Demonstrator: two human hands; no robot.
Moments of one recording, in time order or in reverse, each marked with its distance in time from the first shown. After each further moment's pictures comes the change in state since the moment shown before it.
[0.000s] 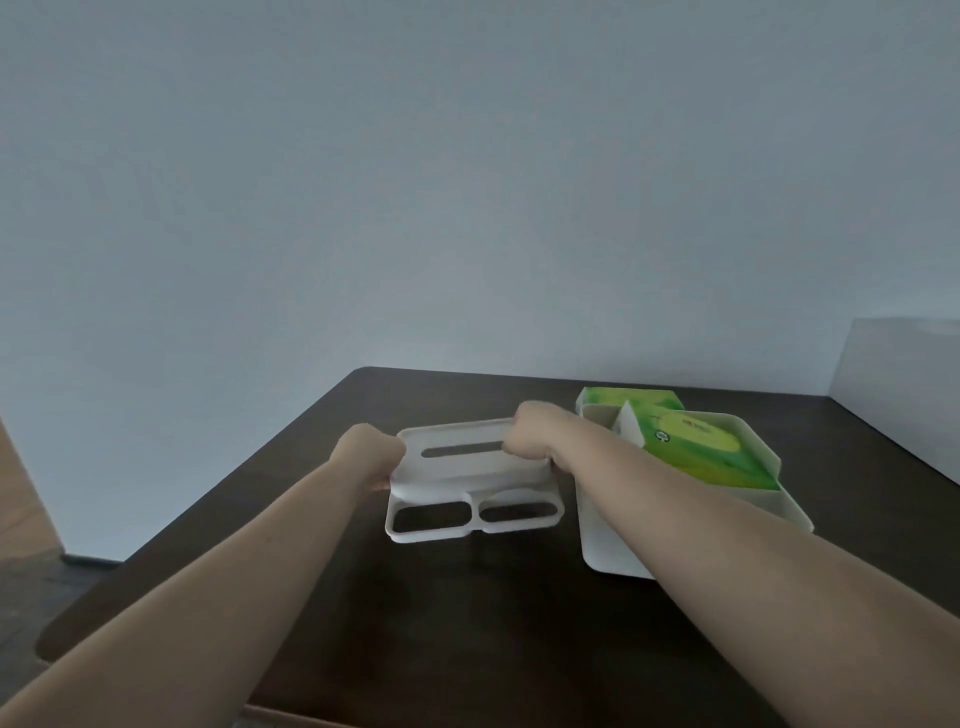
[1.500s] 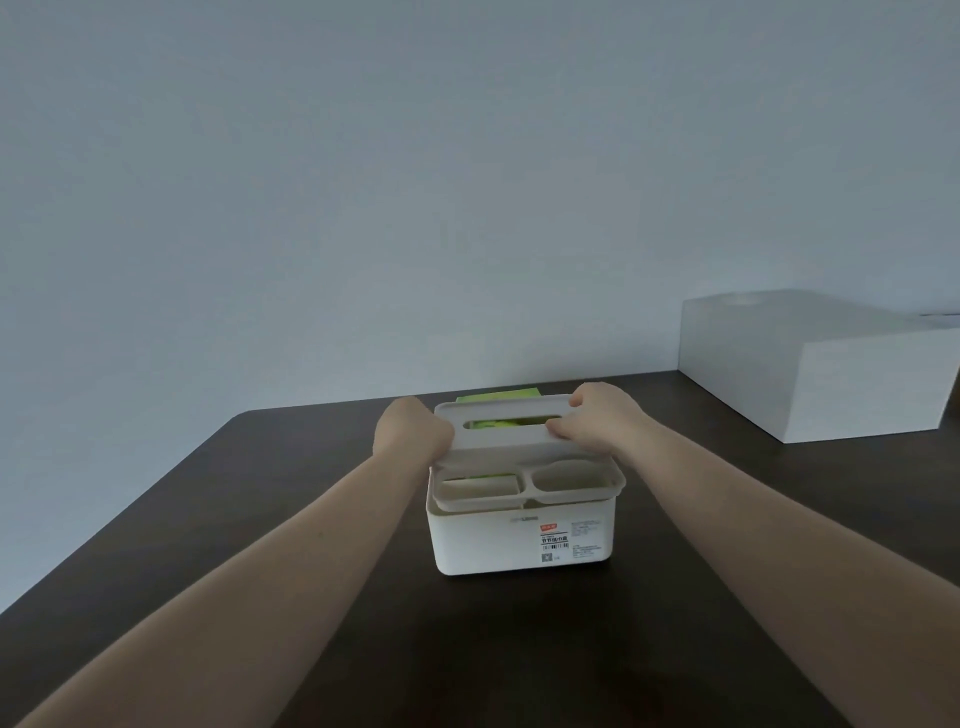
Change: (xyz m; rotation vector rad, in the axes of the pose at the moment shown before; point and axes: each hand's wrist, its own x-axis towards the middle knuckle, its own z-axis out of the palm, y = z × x) left_hand -0.100 0.111 0.144 0.384 -0.041 0.390; right_hand -0.077 0.186 -0.064 0.275 0.355 0.181
